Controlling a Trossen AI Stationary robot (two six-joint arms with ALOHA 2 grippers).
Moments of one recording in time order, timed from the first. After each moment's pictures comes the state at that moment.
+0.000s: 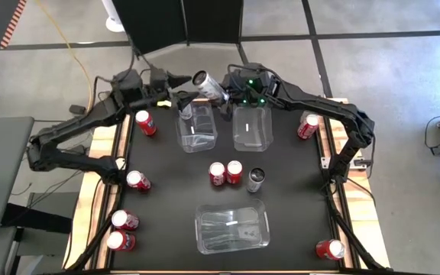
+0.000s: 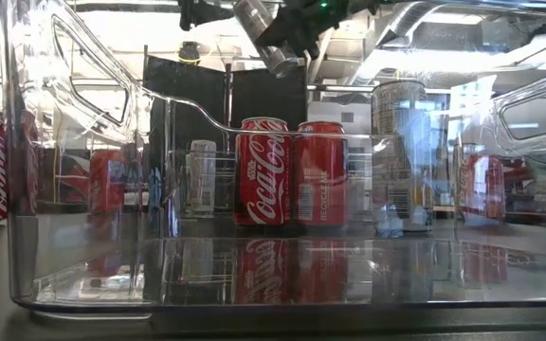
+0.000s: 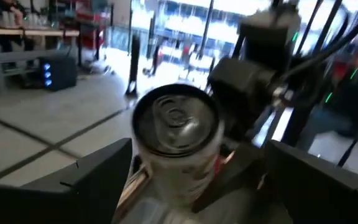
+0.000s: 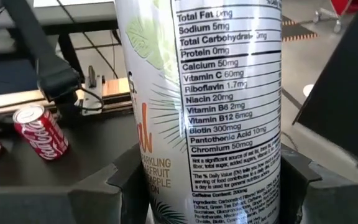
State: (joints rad) left arm 0.51 1.14 1.20 -0.06 0.11 -0.11; right arm -0.40 1.70 1.66 -0.30 -0.09 -0.08
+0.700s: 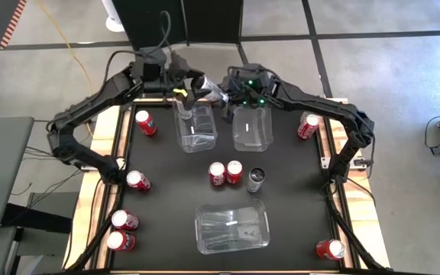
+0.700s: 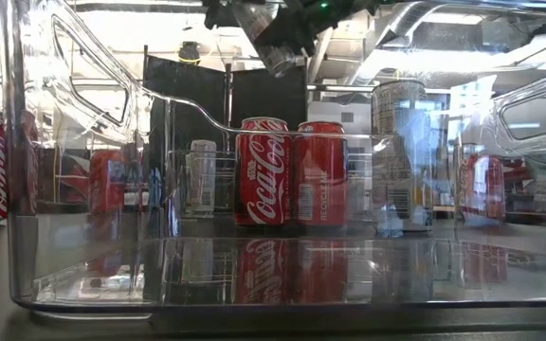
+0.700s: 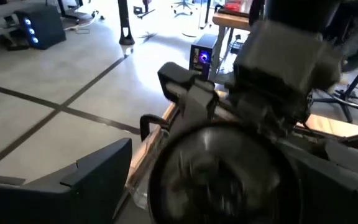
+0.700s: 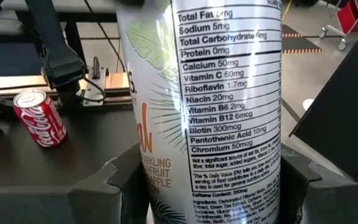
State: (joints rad) left arm 0.54 1.43 1.64 -0.48 0.19 0.04; right arm -0.40 1.71 1.66 -0.30 -0.11 -0.17
